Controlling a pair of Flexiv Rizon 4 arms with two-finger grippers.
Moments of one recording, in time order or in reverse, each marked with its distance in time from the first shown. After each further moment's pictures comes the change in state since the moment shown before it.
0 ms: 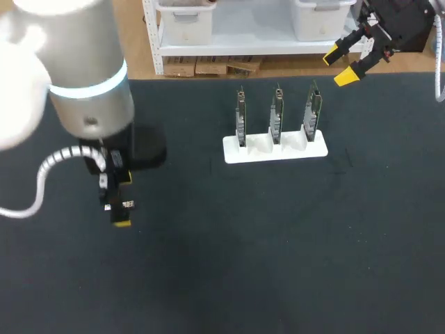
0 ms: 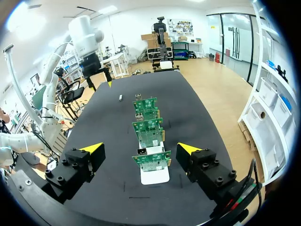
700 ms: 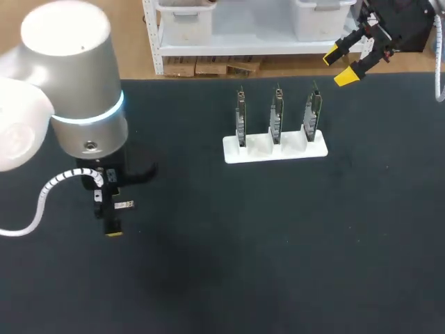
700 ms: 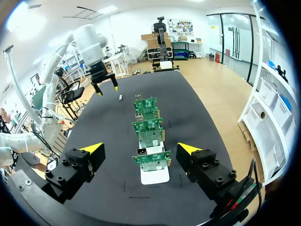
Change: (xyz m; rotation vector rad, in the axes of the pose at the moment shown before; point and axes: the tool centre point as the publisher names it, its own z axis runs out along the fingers) left arm 0.028 0.017 0.047 0.004 0.033 -0.077; right arm 0.000 0.000 0.000 0.000 0.000 0.000
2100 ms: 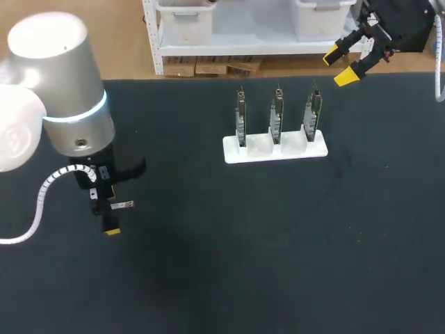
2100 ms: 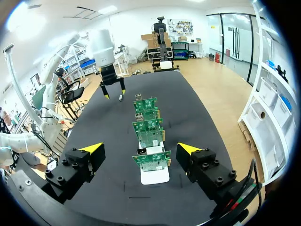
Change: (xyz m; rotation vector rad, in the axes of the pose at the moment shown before) left arm 0.009 0.025 0.039 0.074 -0.050 -0.083; right arm 0.000 0.000 0.000 0.000 0.000 0.000
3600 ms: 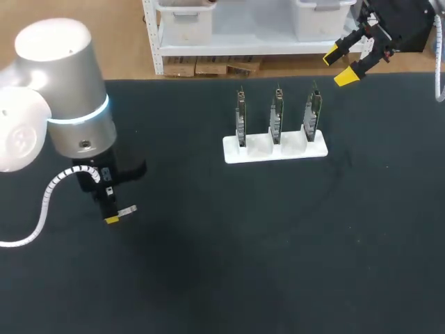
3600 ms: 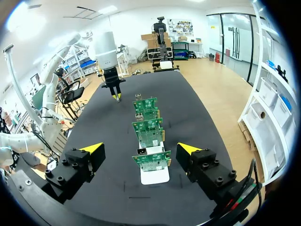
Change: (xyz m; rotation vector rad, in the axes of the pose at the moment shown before) left arm 0.001 0.003 0.014 0.031 0.006 -0.050; right arm 0.000 0.000 0.000 0.000 0.000 0.000
